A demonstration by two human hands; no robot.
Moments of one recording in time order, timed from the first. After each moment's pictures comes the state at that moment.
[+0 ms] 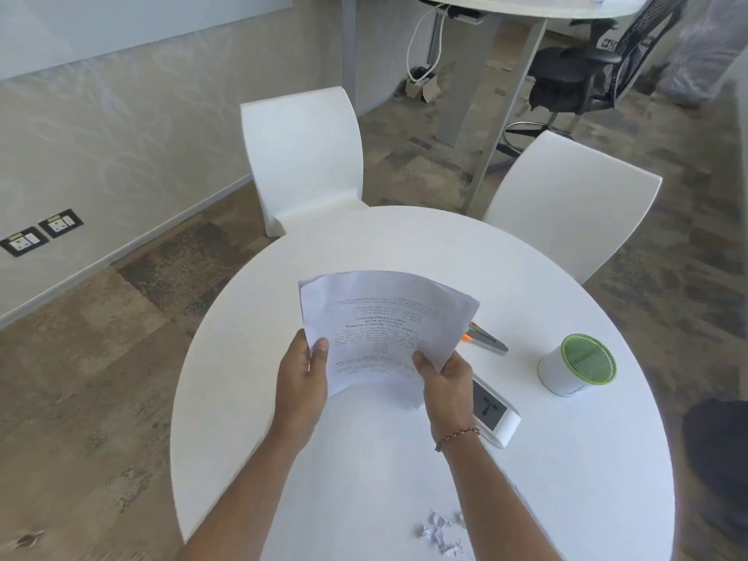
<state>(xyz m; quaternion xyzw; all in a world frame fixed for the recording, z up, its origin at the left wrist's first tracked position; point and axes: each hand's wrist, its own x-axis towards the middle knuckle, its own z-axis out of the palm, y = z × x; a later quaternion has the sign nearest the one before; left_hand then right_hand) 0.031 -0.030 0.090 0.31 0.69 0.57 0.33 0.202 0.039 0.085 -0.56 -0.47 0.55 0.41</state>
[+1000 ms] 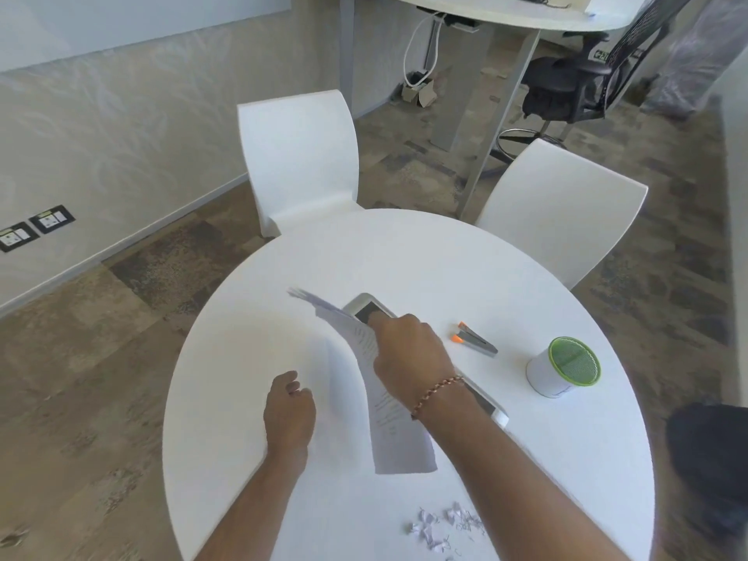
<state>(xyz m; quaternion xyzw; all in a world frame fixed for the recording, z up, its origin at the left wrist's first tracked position) 0.036 -0.048 0.032 0.07 0.77 0.50 0.39 0.163 0.042 0.198 -0.46 -0.88 0.11 -0.01</state>
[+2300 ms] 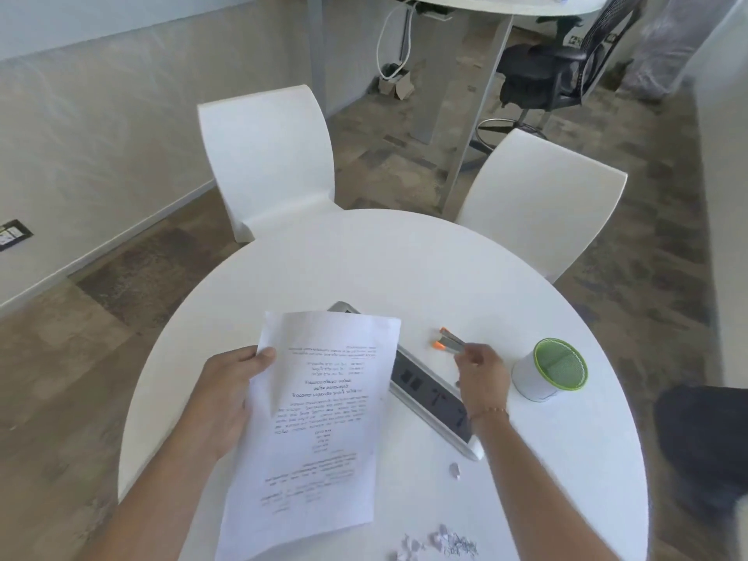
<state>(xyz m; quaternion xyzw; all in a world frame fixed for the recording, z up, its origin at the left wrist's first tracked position) -0.015 -0.013 0.122 0.15 0.62 0.55 0.54 0.286 0.123 0.050 -0.73 -0.48 0.38 0.32</state>
